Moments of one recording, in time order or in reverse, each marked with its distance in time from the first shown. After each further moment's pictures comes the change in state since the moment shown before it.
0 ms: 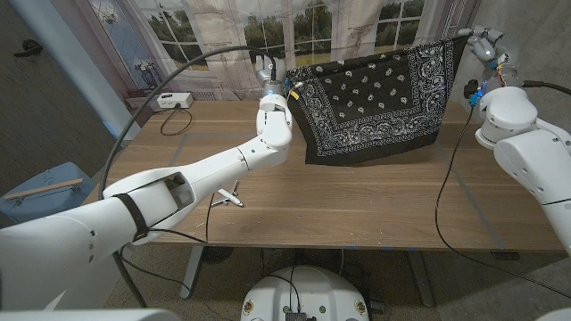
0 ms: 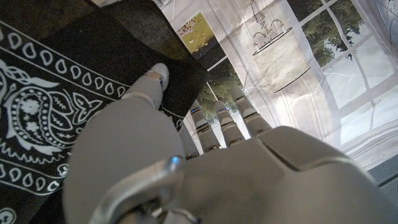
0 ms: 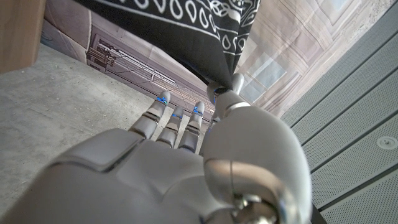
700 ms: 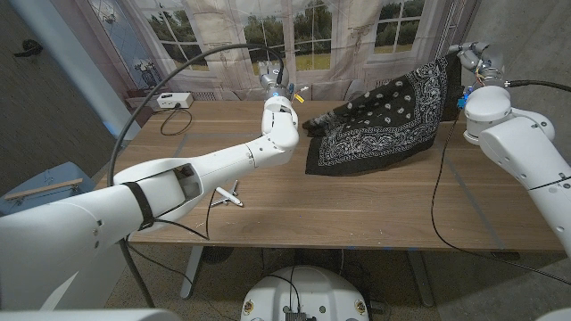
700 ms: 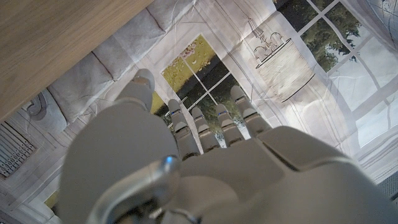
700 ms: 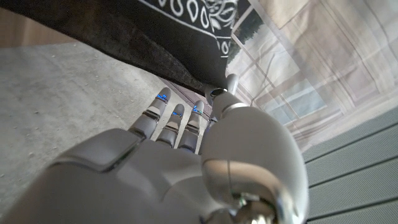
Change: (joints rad) left arm -0.075 -0.026 0.112 0.086 -0.002 0.047 -0.104; left_hand -0.055 -0.006 -0.103 0.028 -0.046 -0.502 -0.014 -0.369 -0.115 -0.161 0.039 -0.067 -0.009 -0.048 0.000 -0.012 0.003 -0.026 0.025 -0.012 -0.005; right arm 0.131 -0.039 -0.139 0.027 -0.079 -0.307 -0.118; right_hand 0.016 0.034 0.001 0.015 -0.110 -0.107 0.068 -0.155 -0.084 -0.030 0.035 -0.007 0.002 0.013 0.008 0.012 0.007 0.024 -0.010 0.013 0.000
